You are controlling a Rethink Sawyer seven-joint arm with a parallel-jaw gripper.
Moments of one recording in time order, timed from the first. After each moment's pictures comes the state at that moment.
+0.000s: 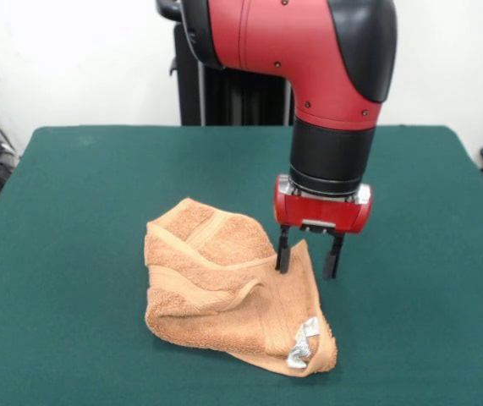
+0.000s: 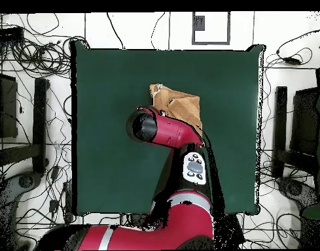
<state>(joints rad) -0.01 -0.39 -0.13 1.51 0.18 0.27 1.67</state>
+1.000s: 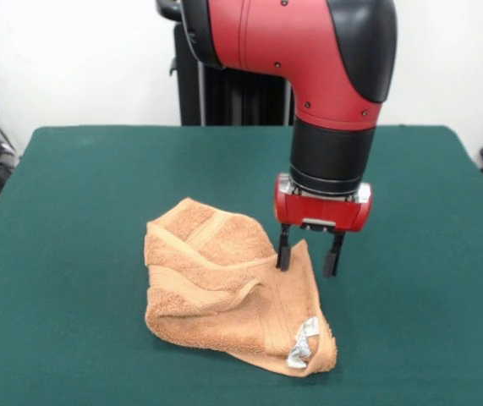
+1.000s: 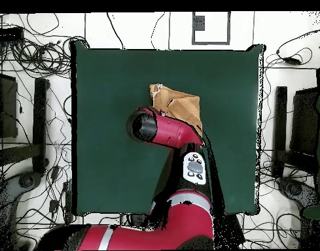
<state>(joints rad) -0.01 -0.39 -0.13 1.51 0.19 0.28 1.67</state>
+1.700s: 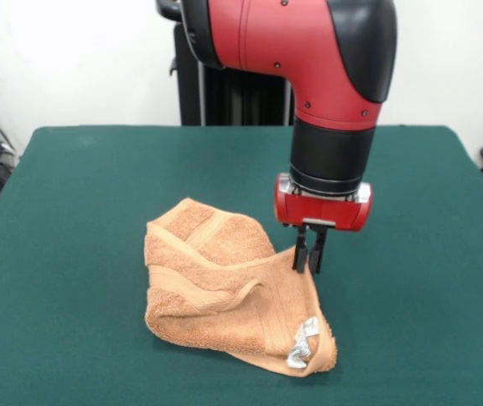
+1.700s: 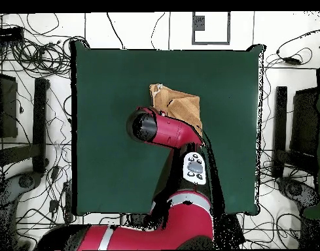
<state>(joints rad) -0.01 -0.39 -0.13 1.51 0.18 0.29 1.67</state>
